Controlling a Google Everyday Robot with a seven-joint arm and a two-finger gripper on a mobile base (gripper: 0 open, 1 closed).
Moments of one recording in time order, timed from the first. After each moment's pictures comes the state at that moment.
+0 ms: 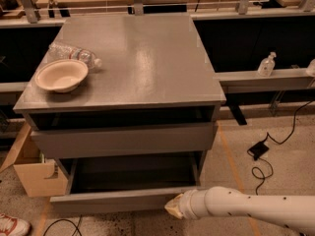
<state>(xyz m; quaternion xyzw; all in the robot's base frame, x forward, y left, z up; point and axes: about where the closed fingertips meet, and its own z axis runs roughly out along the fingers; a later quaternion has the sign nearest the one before) 0.450 -0.054 0.392 -0.44 0.83 0.22 0.26</state>
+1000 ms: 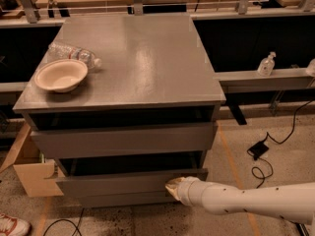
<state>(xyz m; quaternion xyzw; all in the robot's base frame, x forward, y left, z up) 0.515 -0.058 0.424 -0.38 0.83 0.16 0.37</state>
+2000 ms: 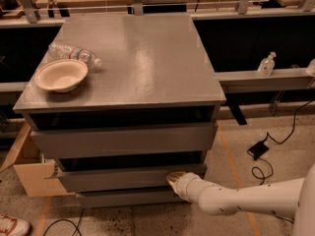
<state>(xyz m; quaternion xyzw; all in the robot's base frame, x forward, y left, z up) 0.548 -0.063 0.425 -0.33 0.83 0.13 0.42</state>
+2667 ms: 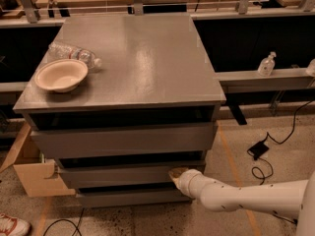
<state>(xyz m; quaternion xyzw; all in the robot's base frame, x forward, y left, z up) 0.567 -0.074 0.428 -0.32 0.83 0.13 0.44</state>
